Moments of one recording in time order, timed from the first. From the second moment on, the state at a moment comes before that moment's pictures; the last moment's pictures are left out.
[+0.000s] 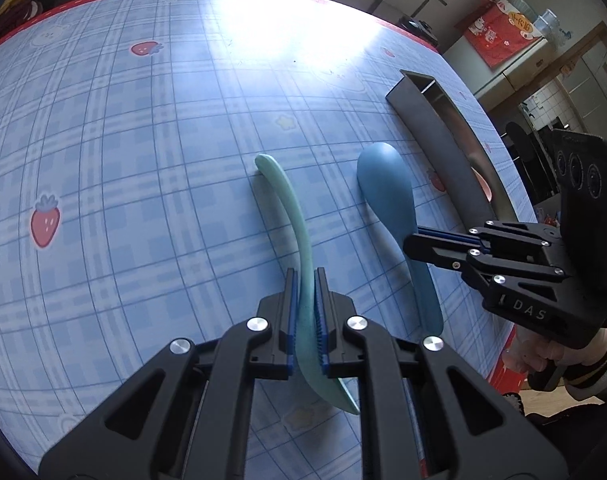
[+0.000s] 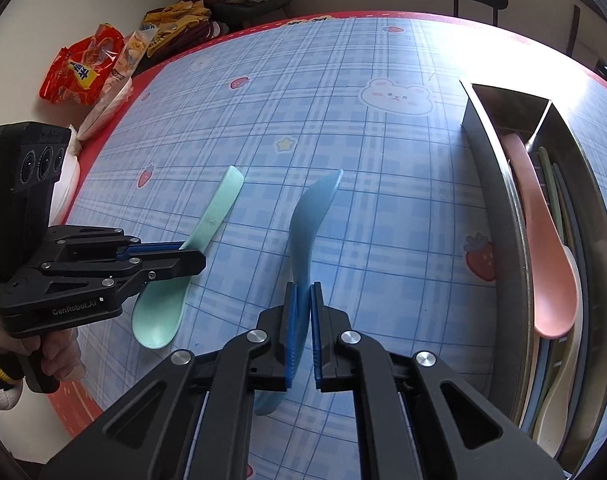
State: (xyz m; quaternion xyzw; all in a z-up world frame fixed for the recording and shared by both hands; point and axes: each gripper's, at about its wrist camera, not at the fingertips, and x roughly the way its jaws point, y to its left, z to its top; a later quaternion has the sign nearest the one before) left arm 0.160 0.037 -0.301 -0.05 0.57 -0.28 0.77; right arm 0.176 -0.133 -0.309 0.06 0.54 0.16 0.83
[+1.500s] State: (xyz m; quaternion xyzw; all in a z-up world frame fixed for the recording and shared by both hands) left arm 0.084 -0.026 -0.247 -0.09 0.53 -0.24 0.81; right arm 0.109 -0.207 -0.266 0.13 0.48 0.18 0.85
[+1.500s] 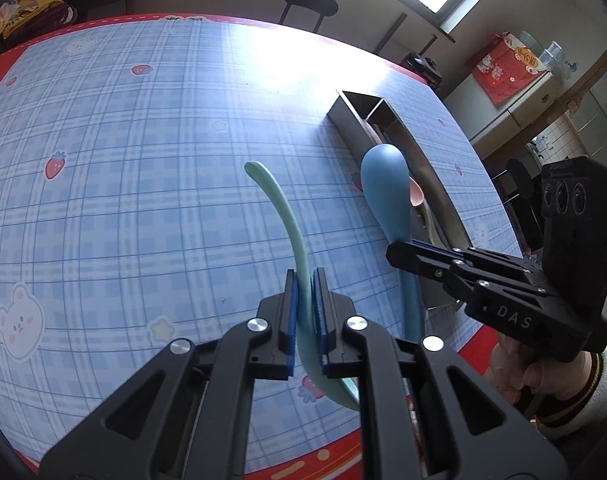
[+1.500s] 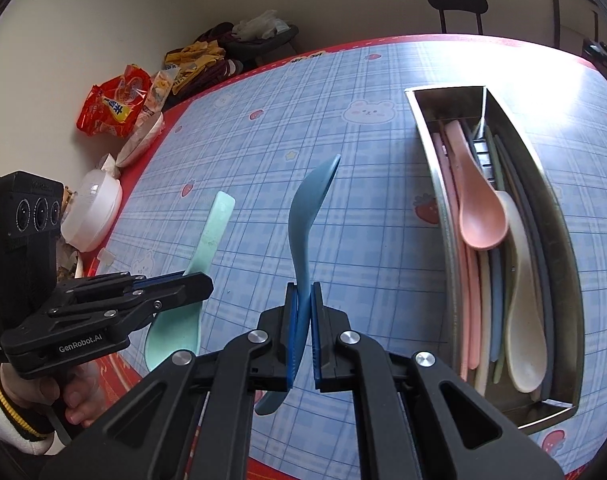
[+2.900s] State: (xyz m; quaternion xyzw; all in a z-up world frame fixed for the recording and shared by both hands) left arm 0.191 -0.211 -0.253 -0.04 0.54 -0.26 0.80; right arm 0.147 -0.303 -0.280 0.04 0.51 0.16 0.84
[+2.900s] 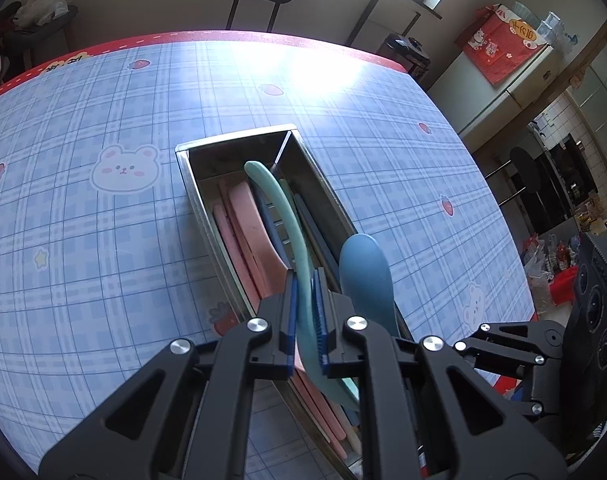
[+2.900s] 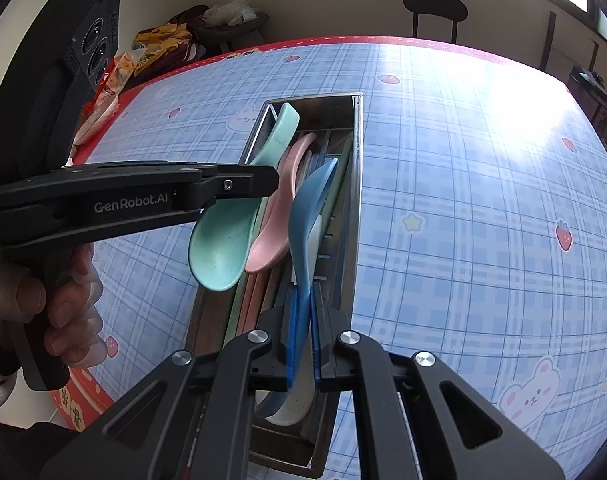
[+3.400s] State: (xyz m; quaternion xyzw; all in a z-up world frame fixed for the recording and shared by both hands) left arm 0.188 -0.184 -0.229 -0.05 0.51 -0.25 0.82; right arm 0.146 -0.308 -0.271 0.04 0.51 0.14 0.85
